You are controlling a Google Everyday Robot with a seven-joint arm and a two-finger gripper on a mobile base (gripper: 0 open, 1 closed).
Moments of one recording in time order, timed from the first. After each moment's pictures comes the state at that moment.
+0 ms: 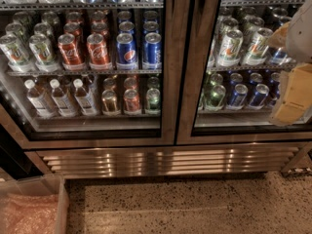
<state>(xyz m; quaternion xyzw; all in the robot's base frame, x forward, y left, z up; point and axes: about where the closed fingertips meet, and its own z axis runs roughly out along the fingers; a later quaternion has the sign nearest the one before) 0.438 -0.217 0.976 -0.60 0.78 -0.03 0.16</state>
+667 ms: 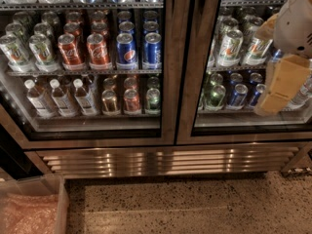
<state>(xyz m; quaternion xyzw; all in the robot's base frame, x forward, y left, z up) 0.453 -0.195 0.985 -0.61 0.77 -0.02 0.19</state>
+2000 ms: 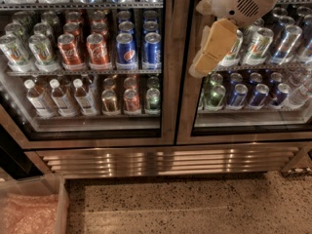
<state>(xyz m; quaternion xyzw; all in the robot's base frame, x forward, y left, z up) 0.522 -0.085 1.012 -0.63 0.72 0.08 0.29</state>
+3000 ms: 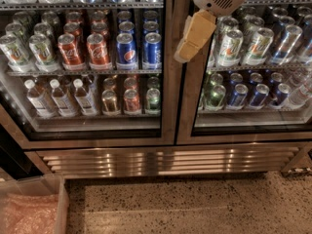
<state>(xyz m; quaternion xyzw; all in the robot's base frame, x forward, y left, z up) 0.579 -0.070 1.014 -0.62 0.71 0.03 0.32</state>
